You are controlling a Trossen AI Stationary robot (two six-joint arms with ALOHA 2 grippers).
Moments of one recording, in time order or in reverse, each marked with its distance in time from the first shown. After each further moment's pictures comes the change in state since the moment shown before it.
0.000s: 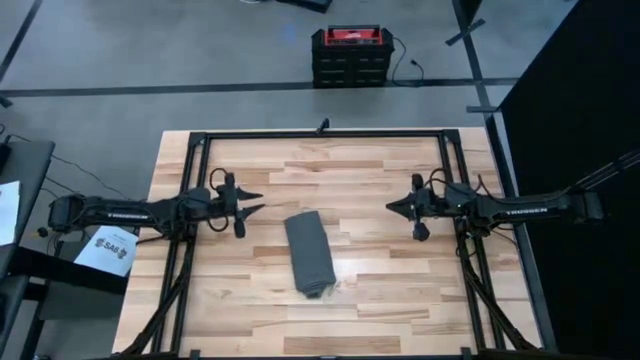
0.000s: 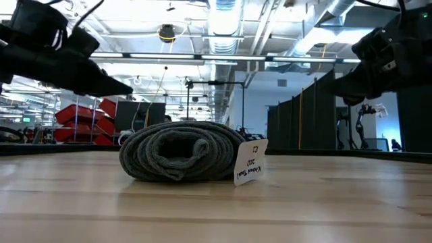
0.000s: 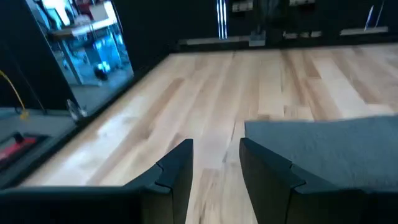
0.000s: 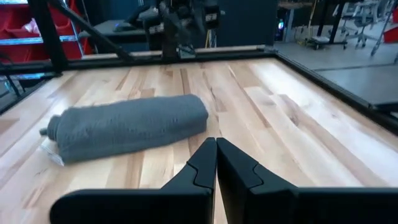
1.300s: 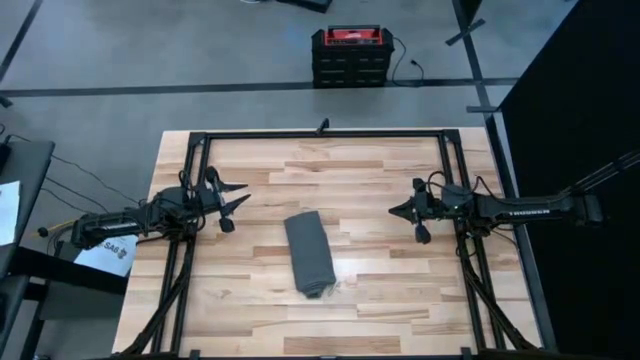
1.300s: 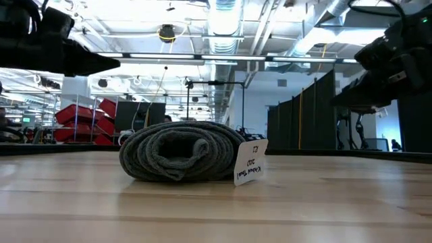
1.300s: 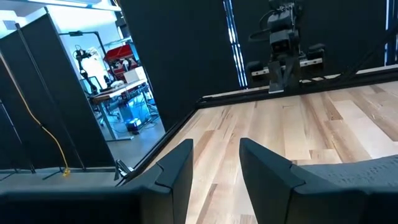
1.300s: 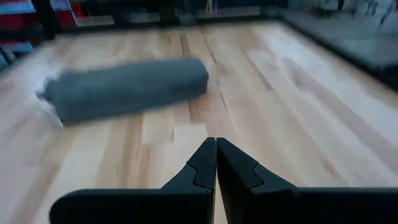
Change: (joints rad) left arm -0.001 -0.532 -0.002 -0.305 -0.047 0.166; right arm 0.011 -0.094 0.000 -0.216 0.000 0.000
